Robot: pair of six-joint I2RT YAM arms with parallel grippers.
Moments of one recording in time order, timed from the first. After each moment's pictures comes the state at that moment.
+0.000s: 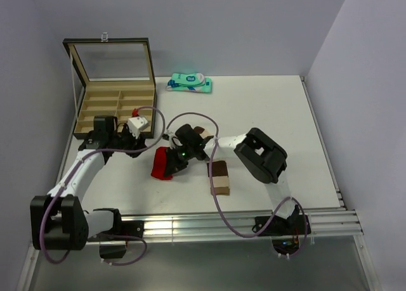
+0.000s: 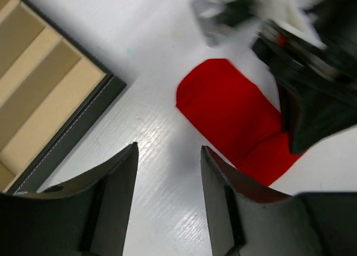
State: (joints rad) left arm -0.03 1.22 0.77 -0.36 0.61 0.57; right arm 0.88 2.06 1.20 0.06 -0.58 0.45
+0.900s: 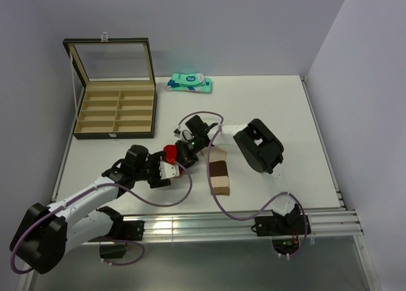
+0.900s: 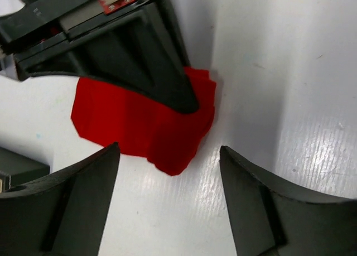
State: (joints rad) left arm -0.54 1.02 0.40 -0.10 0.38 0.85; right arm 0.72 2.20 1.38 -0.29 -0.87 0.52
